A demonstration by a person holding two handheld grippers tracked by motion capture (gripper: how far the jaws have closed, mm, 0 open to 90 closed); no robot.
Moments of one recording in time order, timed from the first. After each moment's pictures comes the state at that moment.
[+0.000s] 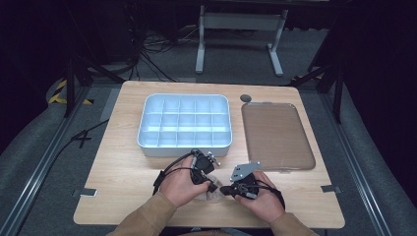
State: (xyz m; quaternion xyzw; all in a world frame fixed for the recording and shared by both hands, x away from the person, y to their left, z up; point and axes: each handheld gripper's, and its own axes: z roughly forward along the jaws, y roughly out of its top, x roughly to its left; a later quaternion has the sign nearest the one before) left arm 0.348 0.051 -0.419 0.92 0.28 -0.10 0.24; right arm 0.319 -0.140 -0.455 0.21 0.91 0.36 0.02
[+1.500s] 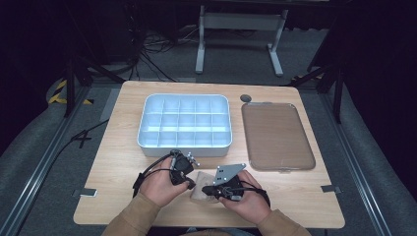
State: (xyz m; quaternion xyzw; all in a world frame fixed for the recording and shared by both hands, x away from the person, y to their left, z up) left arm 0.345 0.101 -0.424 0.93 0.31 -0.05 0.20; right arm 0.310 -0.096 -0.436 0.14 0.91 0.40 0.04
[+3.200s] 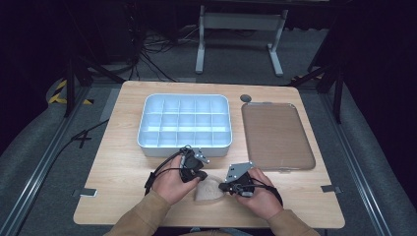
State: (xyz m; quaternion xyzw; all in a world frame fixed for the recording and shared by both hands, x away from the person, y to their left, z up) left arm 0.353 0.075 -0.430 0.93 0.27 0.02 0.25; right arm 0.328 -0.131 -0.458 0.15 0.93 0.33 0.07
